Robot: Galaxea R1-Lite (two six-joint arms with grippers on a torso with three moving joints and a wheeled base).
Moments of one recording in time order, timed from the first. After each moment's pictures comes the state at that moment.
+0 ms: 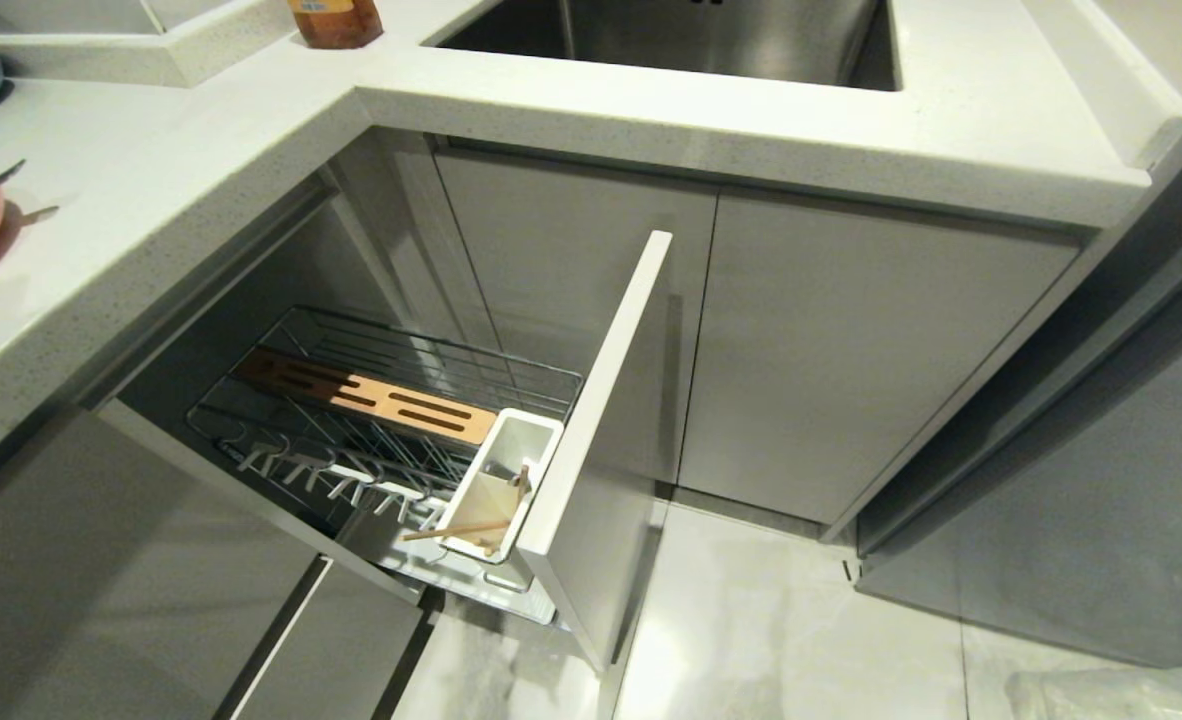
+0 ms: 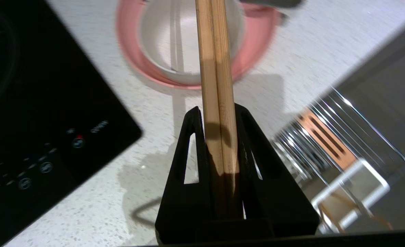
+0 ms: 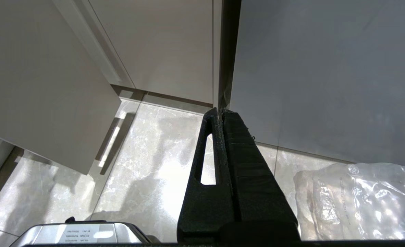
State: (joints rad) left arm 0.21 1.15 -1.95 1.07 0.39 -0.24; right arm 0.00 0.00 0.00 0.00 -0.02 0.04
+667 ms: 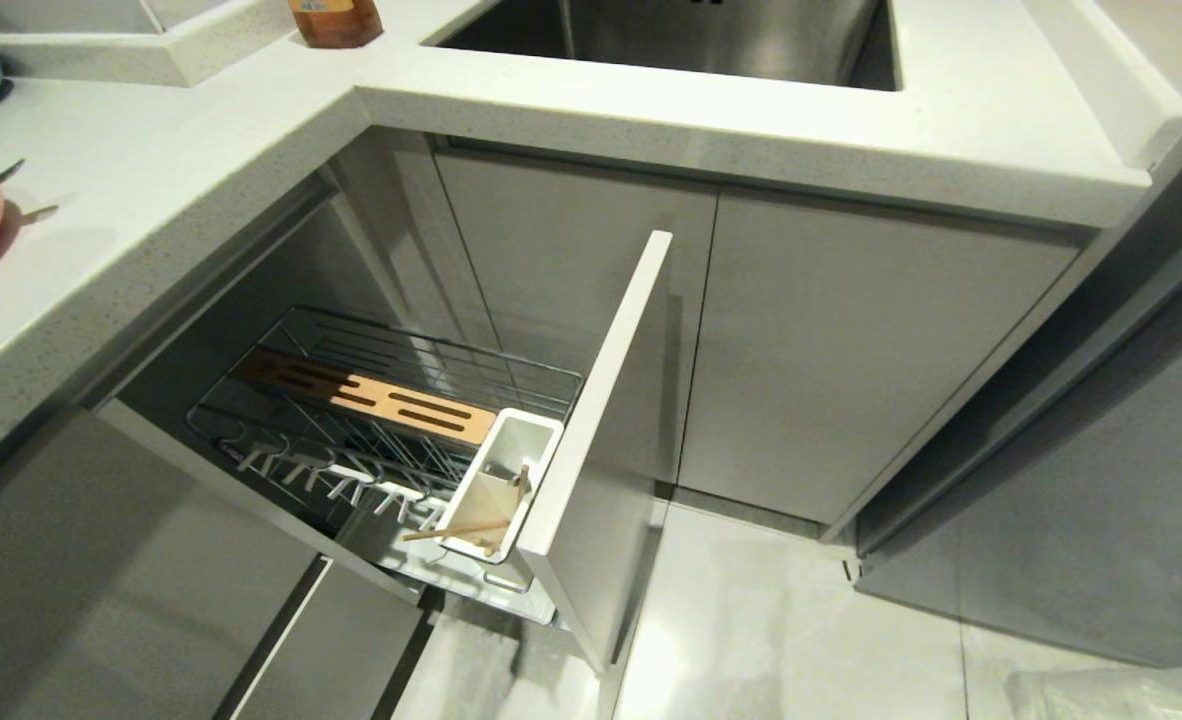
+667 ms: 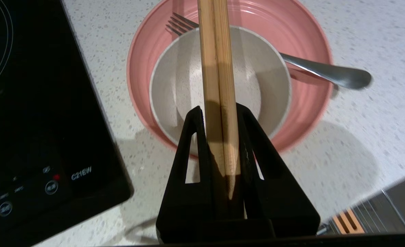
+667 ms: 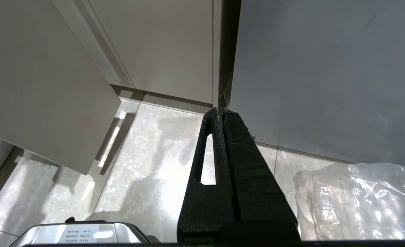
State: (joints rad) left arm 0.41 1.36 -1.94 0.89 0.33 -0.35; right arm 0.00 0.00 0.00 0.00 -0.02 0.04
